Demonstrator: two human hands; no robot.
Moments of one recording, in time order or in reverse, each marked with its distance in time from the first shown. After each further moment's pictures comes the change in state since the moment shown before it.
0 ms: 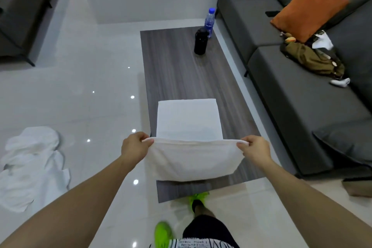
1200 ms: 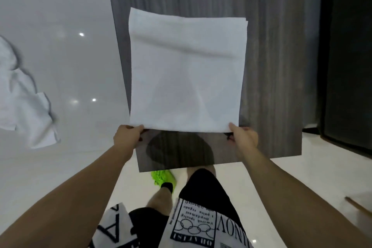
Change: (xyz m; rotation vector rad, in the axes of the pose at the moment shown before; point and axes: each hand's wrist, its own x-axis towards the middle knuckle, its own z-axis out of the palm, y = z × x) left_hand 0.122 -0.103 0.175 -0.132 -0.150 -0.879; right_hand 0.145 0.104 0.182 0.326 -0.150 0.923
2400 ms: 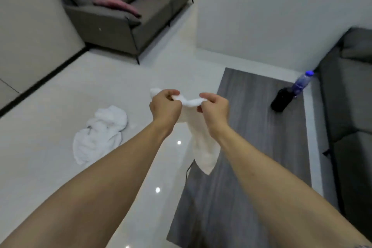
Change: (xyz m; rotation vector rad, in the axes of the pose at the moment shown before) left_hand -0.304 0.099 -0.273 -0.805 0.469 0.798; right_hand -0.475 -0.187 0.065 0.010 -0.588 -1.239
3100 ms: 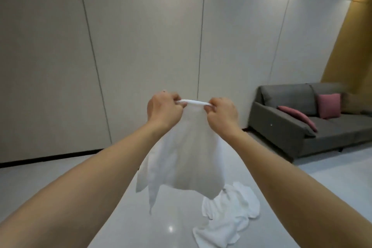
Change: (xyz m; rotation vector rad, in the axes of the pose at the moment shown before) left_hand -0.161 0.014 -0.708 0.616 0.984 0.321; right_hand -0.439 -0.221 0.470 -0.433 -0.638 -1.196
